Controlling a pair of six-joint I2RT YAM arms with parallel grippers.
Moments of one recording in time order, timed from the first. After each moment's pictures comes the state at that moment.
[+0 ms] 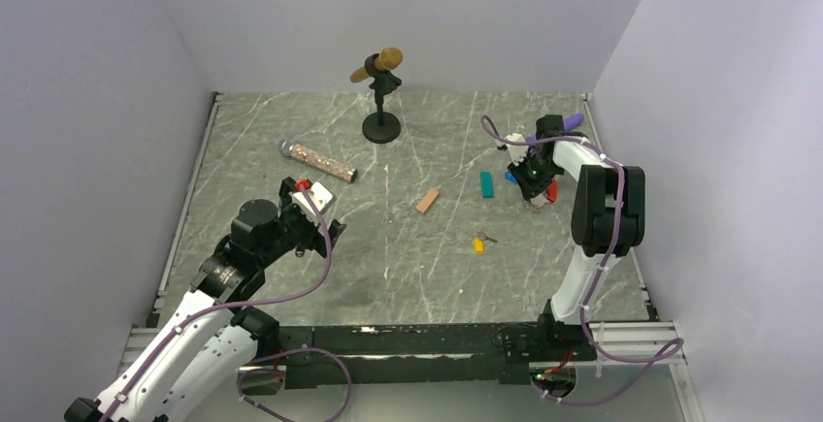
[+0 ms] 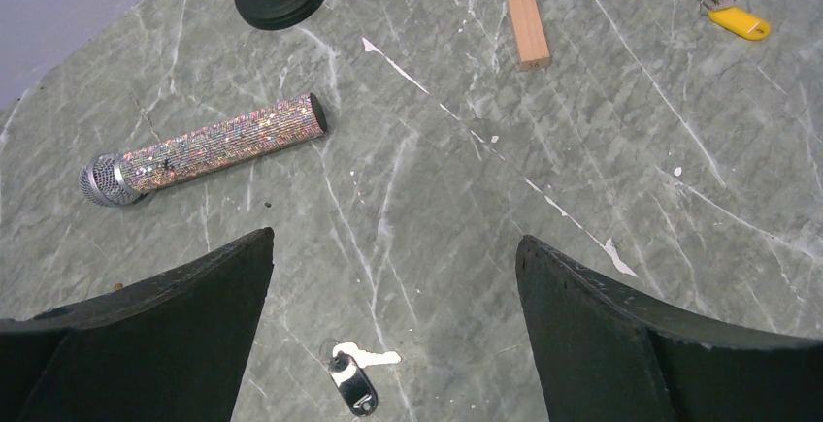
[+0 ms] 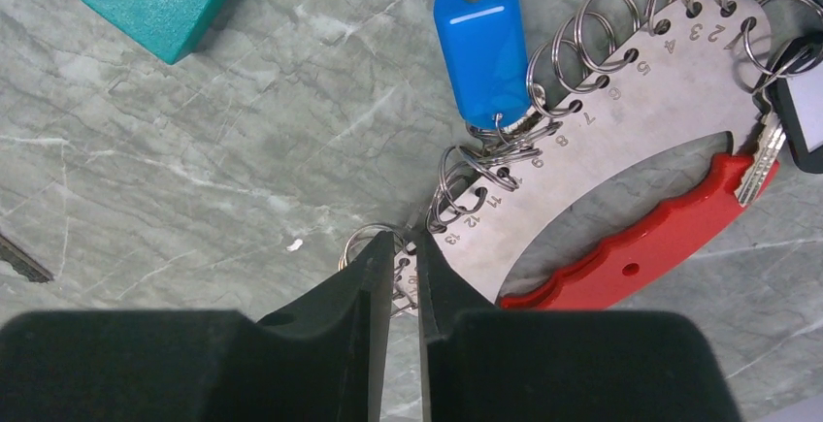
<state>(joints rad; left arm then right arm) -0.49 0.60 0.58 -0.30 0.13 0.24 -0.04 1.90 1.29 -0.71 -0.21 -0.76</state>
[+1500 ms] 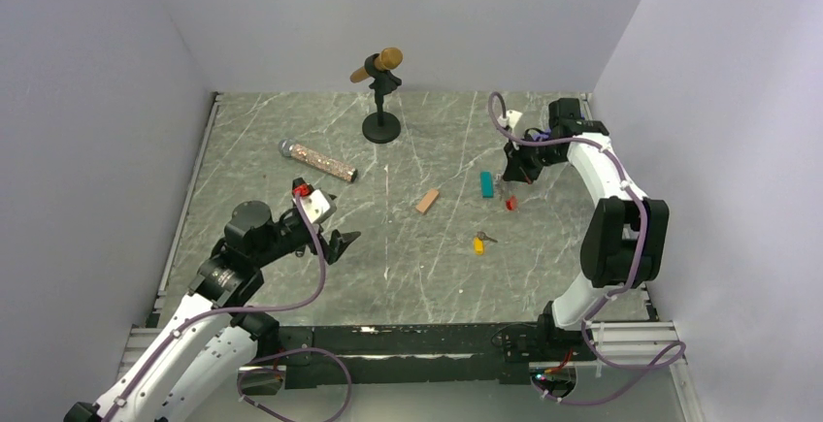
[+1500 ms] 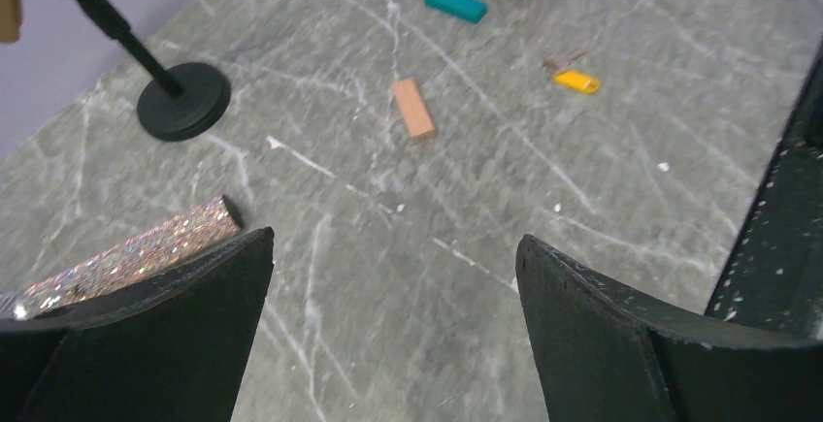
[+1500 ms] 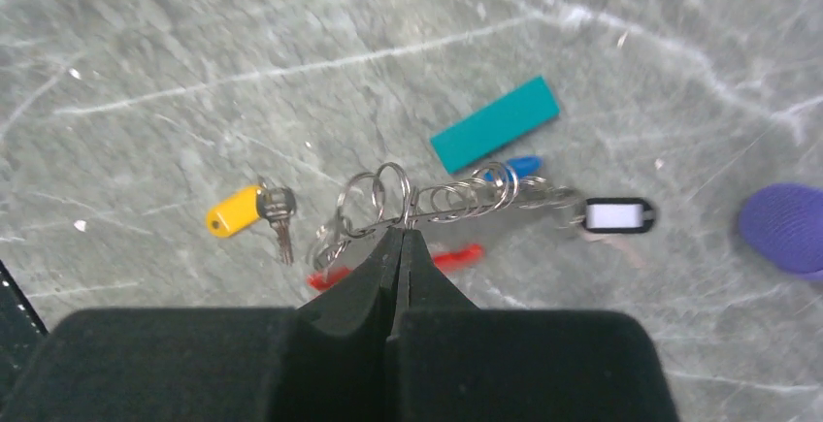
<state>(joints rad) -0.49 0.57 0.58 -0.23 0.38 0.23 -0.03 1.67 1.33 -0.87 -0.66 -0.89</state>
